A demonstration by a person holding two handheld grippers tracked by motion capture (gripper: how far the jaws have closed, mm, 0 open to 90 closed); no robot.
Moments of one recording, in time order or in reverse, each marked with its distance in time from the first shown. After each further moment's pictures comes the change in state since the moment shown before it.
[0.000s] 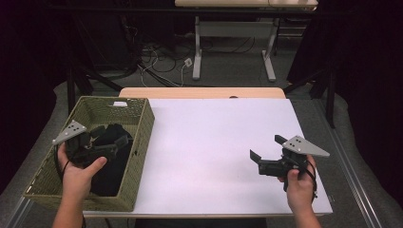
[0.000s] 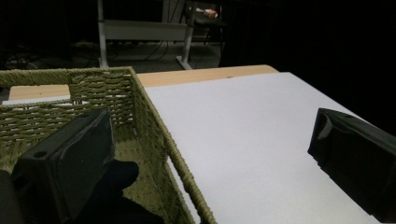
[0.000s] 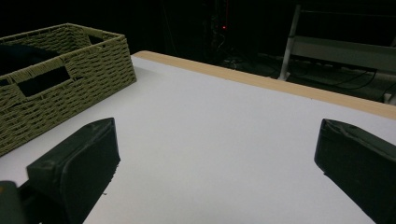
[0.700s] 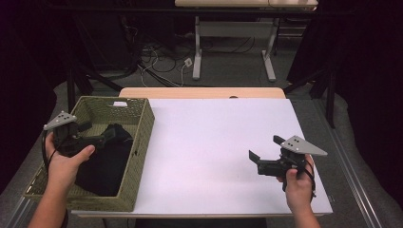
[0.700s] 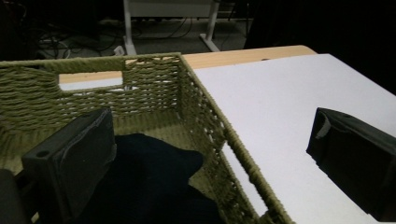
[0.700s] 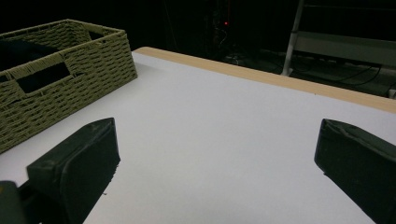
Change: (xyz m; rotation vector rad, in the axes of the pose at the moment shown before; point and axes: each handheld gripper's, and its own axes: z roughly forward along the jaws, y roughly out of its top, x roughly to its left) left arm 0.040 0.015 -0.004 0.107 0.097 0.002; right arm -0.001 -0.003 0.005 0.021 0.005 0.004
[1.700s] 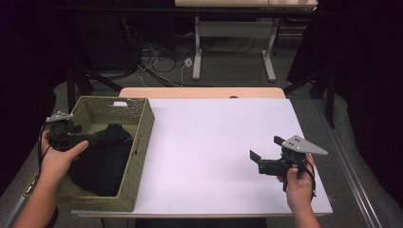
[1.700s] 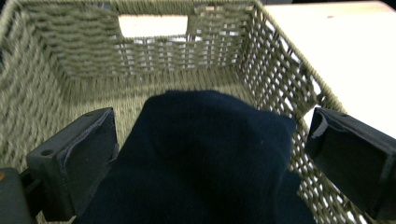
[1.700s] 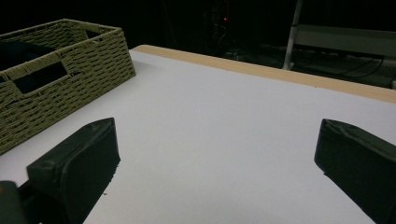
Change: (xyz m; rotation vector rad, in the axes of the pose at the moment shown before) left arm 0.047 -0.013 0.017 0.191 0.119 -0.053; right arm -0.005 -0.003 0.002 0.009 0.001 0.031
